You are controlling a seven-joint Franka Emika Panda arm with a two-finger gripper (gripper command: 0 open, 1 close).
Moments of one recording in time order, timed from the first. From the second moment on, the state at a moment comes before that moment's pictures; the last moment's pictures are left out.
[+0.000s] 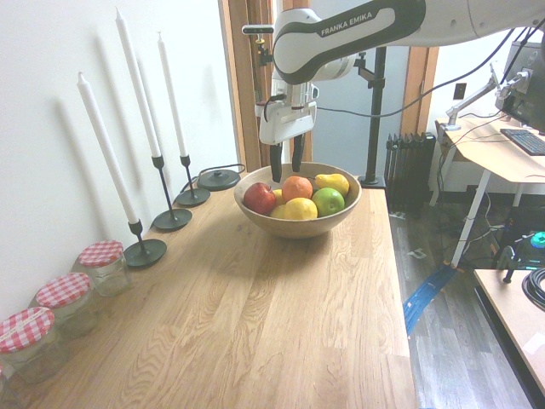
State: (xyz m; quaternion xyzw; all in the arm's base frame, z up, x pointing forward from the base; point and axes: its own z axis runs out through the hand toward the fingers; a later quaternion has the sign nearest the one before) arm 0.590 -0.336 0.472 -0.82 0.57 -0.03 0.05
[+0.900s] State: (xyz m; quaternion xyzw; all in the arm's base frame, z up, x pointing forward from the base) arm 0.595 -0.336 0.450 -0.82 0.57 -0.01 0.04
